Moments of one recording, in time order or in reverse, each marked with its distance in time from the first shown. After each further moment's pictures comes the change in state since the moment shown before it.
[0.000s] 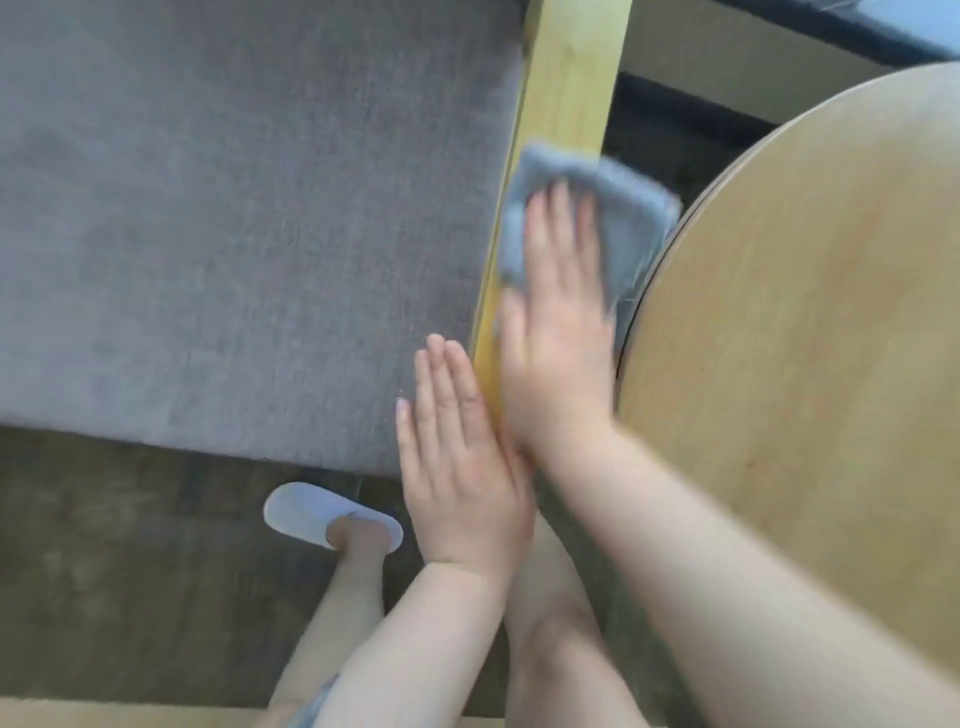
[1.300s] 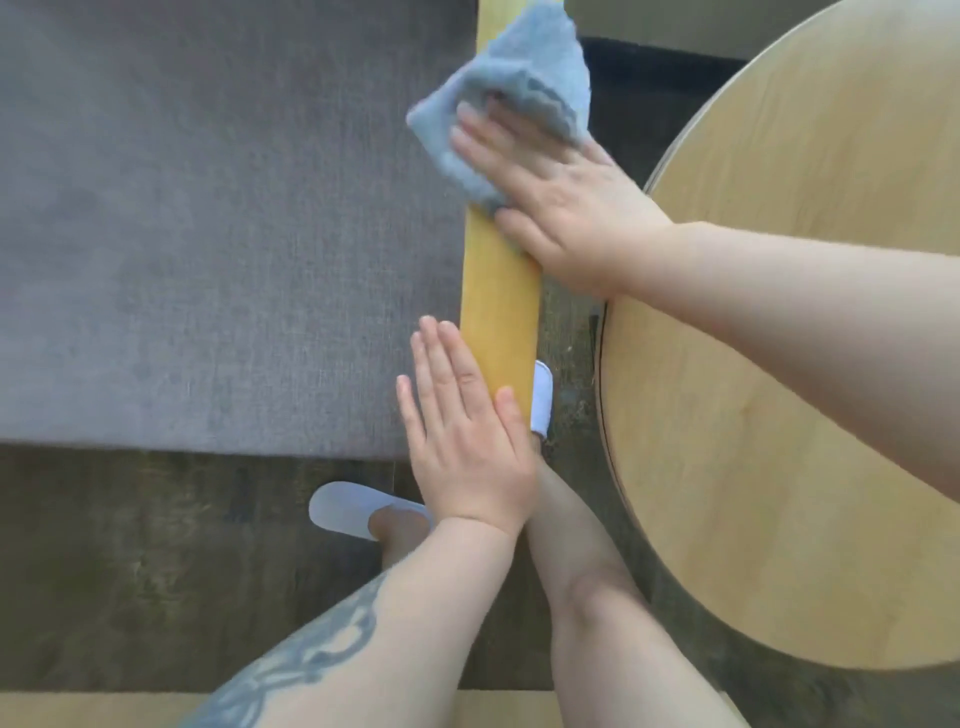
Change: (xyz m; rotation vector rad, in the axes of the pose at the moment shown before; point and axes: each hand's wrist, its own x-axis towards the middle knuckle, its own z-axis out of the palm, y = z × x) left_hand 0.005 0.003 -0.009 0.044 -0.035 0.043; right_hand 0.082 0.052 -0.045 -0.312 -0.313 -0.534
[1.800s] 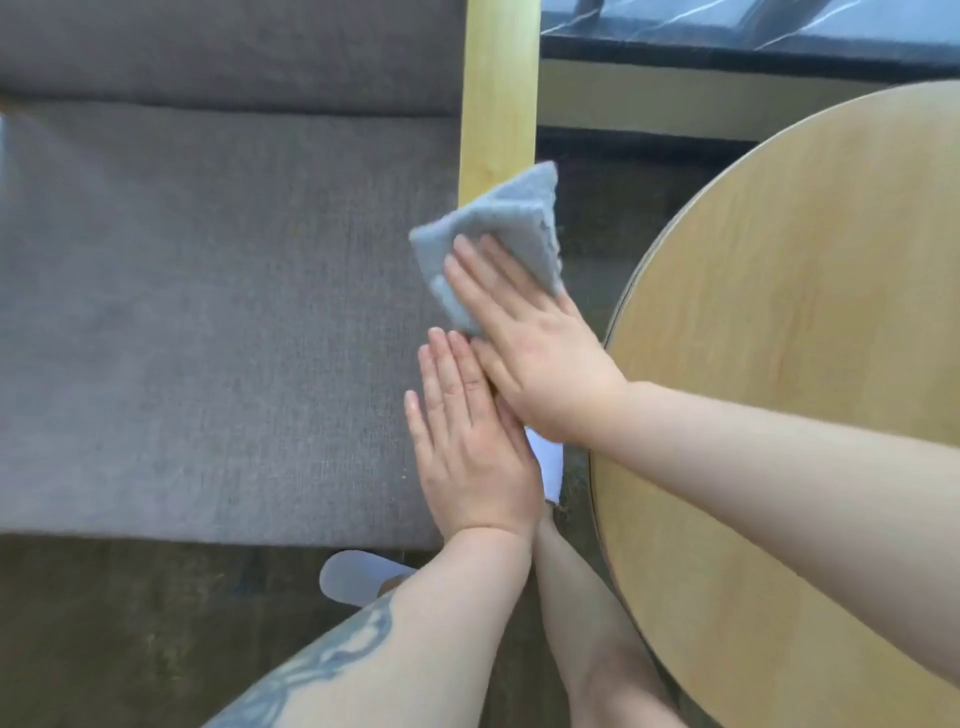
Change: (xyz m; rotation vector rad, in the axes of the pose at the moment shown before) left_hand 0.067 0.035 0.006 -0.003 0.123 -0.055; right_hand -0.008 -0.024 0.016 0.177 0.141 0.146
